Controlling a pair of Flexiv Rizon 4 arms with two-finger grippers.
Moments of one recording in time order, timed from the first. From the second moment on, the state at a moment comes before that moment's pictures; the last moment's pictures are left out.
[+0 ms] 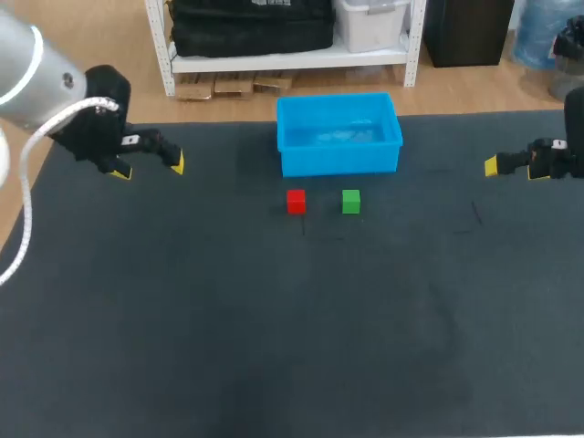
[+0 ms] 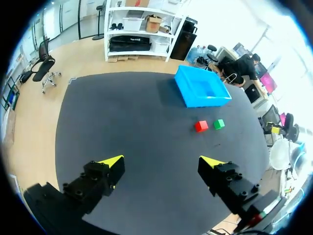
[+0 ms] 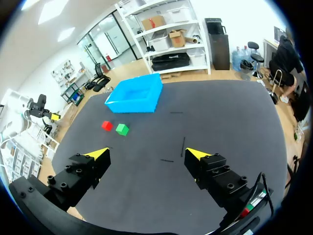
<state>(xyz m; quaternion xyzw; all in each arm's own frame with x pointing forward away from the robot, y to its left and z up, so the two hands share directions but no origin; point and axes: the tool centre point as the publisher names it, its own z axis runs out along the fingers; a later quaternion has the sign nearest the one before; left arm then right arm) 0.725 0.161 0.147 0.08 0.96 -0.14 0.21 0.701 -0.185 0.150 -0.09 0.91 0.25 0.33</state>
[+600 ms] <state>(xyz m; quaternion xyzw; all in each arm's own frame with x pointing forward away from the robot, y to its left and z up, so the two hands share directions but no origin) 0.737 0.144 0.137 0.04 0.98 -0.08 0.15 0.701 -0.185 0.150 -0.09 0.91 0.25 0.33</state>
